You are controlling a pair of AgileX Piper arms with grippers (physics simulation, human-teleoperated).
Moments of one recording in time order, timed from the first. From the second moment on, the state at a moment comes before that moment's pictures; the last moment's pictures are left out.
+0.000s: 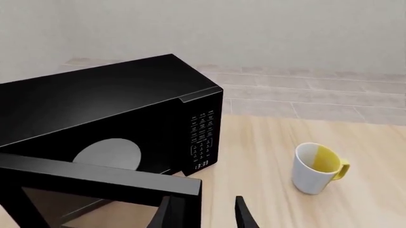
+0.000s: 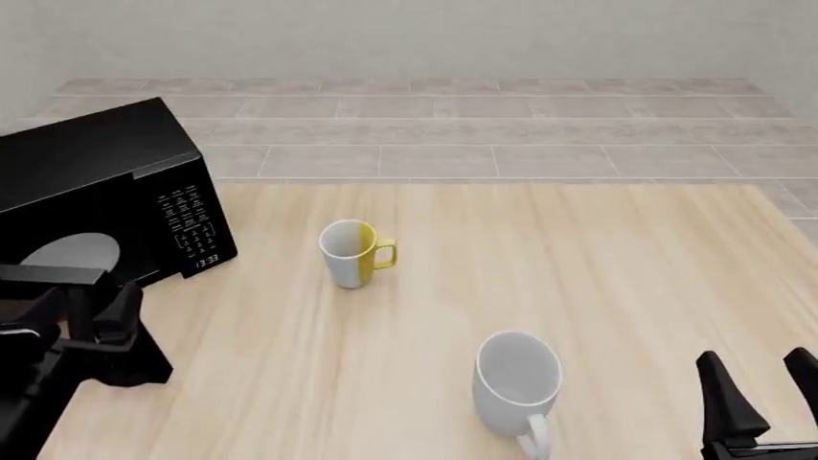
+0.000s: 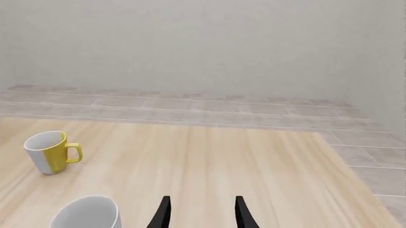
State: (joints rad) left arm 0.08 0.83 -0.10 -0.56 -0.03; right arm 0.02 0.00 0.00 0.02 -0.05
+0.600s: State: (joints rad) left arm 0.08 0.91 -0.15 -0.57 -0.02; right arm 0.03 0.00 0.00 0.02 -0.06
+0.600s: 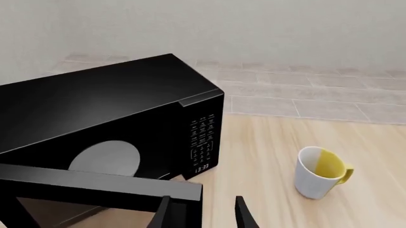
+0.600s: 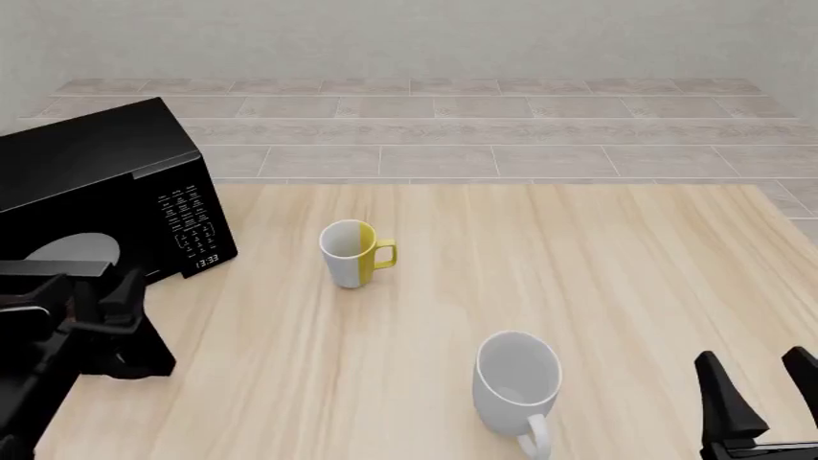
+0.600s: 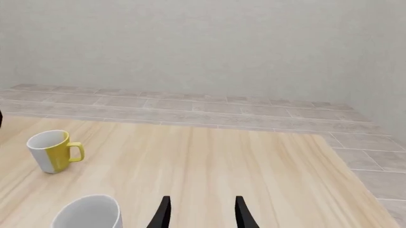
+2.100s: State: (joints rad) left arm 0.07 1.05 -0.28 -0.51 -0.01; right arm 0.03 0.00 0.00 0.02 -0.06
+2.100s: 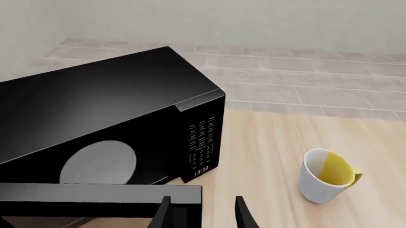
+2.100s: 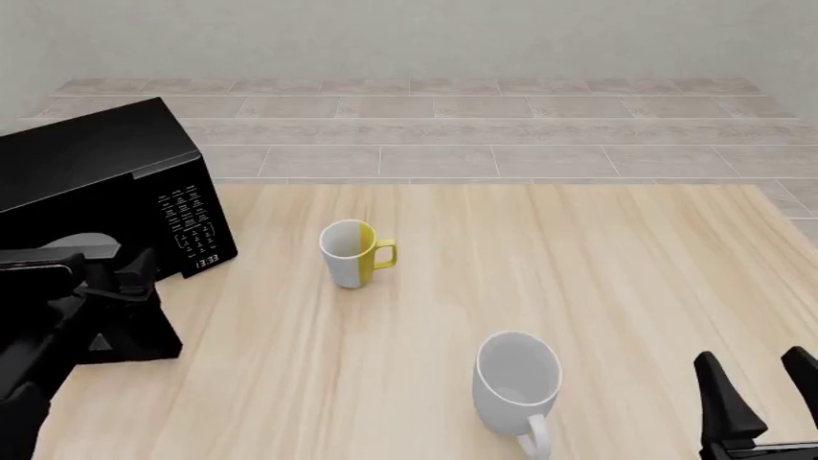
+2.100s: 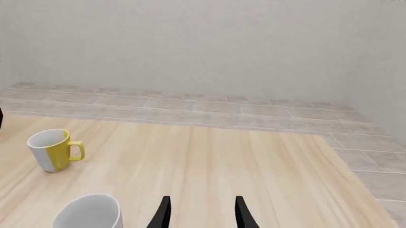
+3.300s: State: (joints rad) left arm 0.09 1.15 -0.38 -0.48 -0.03; right arm 0.03 0.00 0.00 0.02 -0.07
